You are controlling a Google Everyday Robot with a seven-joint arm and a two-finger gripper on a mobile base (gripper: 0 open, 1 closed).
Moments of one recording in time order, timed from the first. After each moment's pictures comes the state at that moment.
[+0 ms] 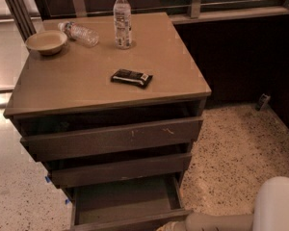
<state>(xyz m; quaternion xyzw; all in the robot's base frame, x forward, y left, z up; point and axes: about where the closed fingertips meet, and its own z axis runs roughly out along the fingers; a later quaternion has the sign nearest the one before) 0.358 -0.047 0.177 -0.70 0.62 0.21 0.28</state>
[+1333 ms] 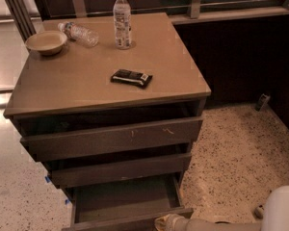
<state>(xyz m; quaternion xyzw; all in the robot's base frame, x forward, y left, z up) 0.427 -0.065 0.179 -0.71 0.60 0.05 0.37</state>
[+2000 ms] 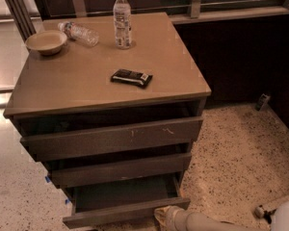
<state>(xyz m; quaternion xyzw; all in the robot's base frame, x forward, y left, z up) 0.468 -0.071 0.178 -0.70 0.59 0.03 0.40</state>
